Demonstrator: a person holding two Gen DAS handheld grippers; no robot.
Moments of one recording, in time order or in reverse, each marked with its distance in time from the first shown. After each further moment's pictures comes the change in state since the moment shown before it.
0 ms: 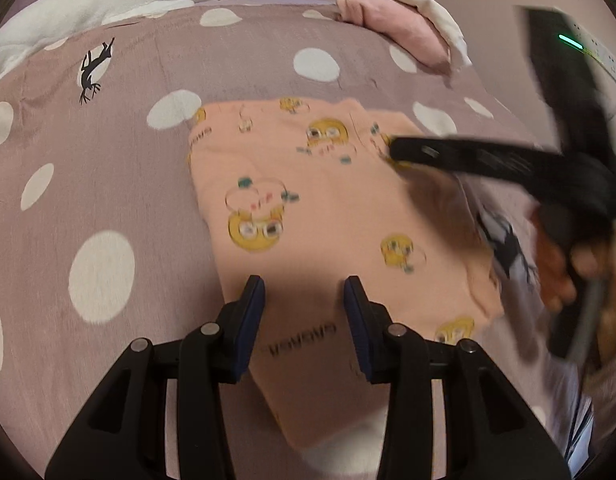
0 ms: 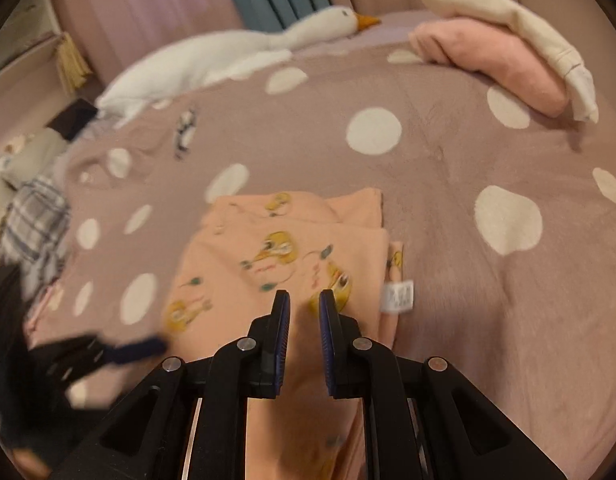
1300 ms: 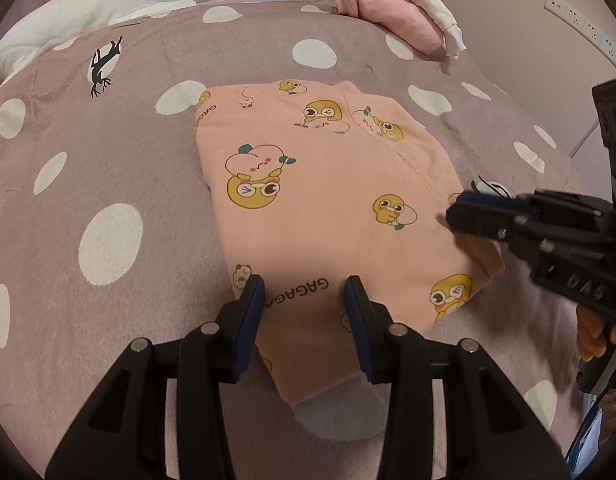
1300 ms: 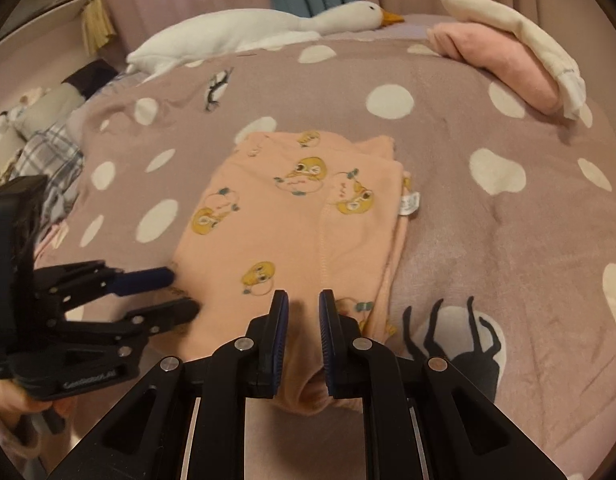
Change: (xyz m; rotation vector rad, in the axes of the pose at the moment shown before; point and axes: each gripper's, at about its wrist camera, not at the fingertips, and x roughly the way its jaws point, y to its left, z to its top) left arm -0.007 -0.008 -0.024 0.013 0.002 0.042; right arm -0.049 0.021 -0.074 -0.136 0.014 -0.001
